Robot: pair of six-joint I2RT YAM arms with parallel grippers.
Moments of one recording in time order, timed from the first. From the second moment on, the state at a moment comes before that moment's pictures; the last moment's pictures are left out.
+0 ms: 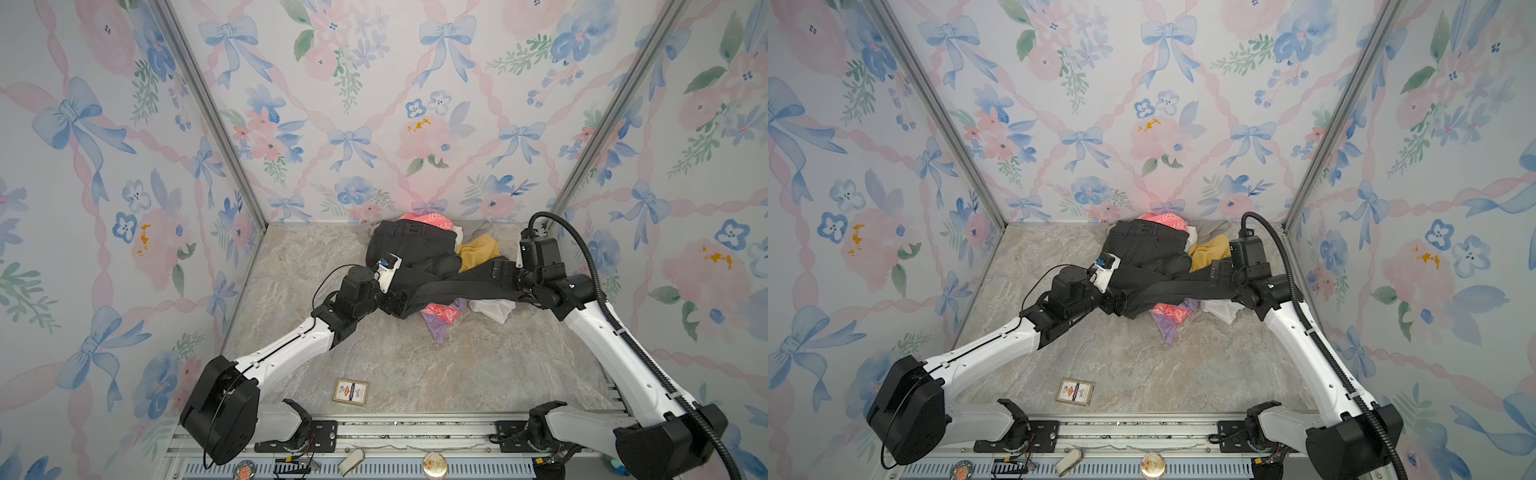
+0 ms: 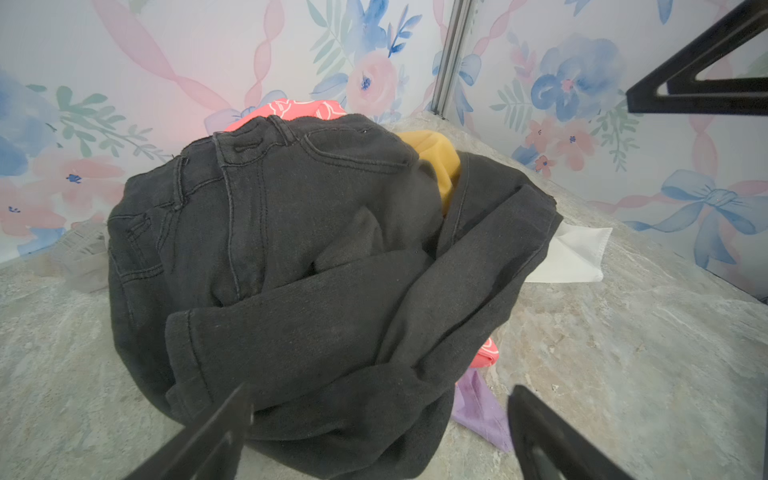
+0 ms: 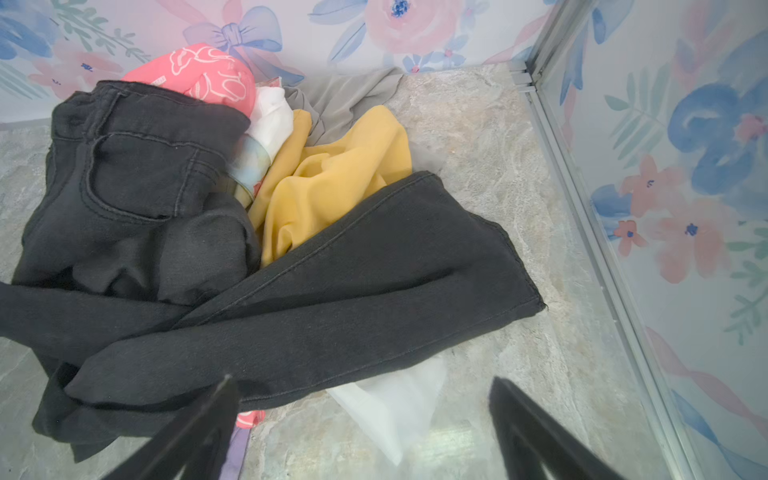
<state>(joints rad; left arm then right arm) -0.62 1.31 0.82 0.11 0.12 -0.04 0.32 1.22 1.23 -0.78 0.27 0.29</state>
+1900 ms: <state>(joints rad) -0.58 1.35 0.86 0.09 0.04 -0.10 0.26 2.19 2.23 -0.71 -0.10 0.24</state>
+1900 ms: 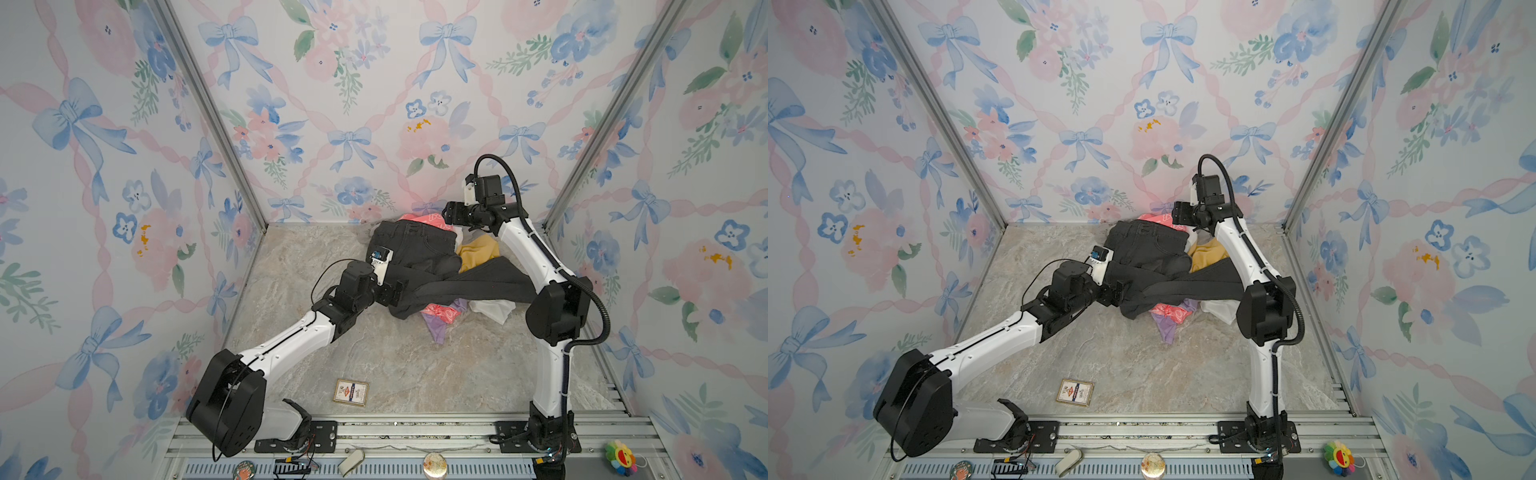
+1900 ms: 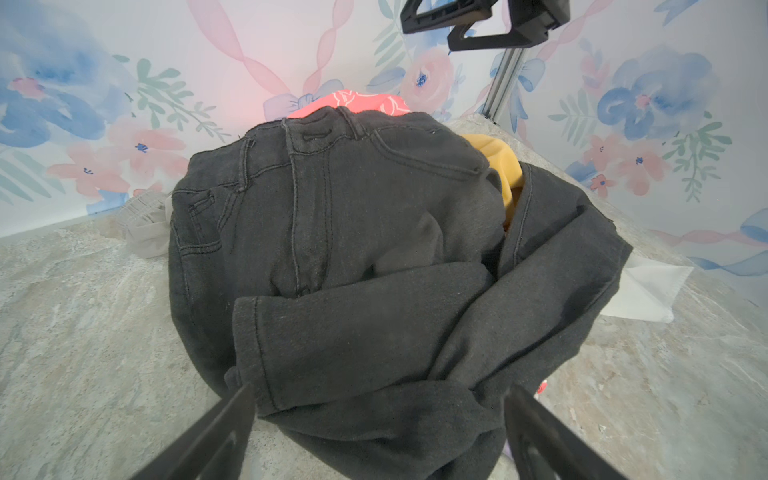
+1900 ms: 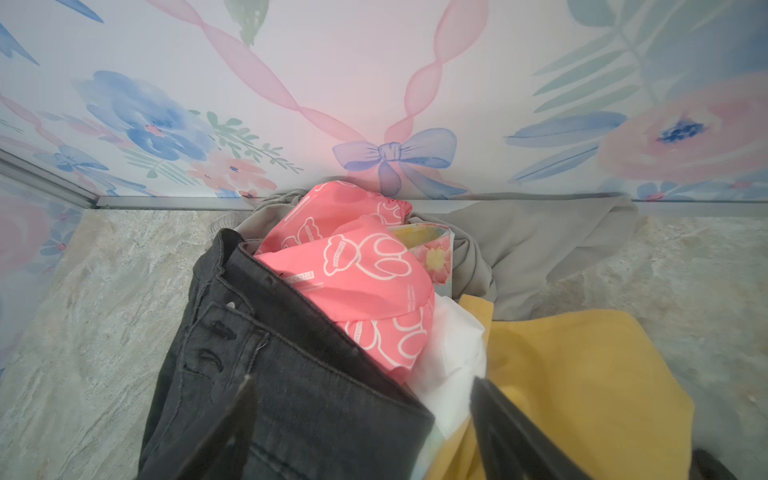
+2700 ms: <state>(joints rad) -0.58 1.41 0.86 0.09 0.00 -0.09 0.28 2.49 2.52 -0.78 -0.15 0.23</state>
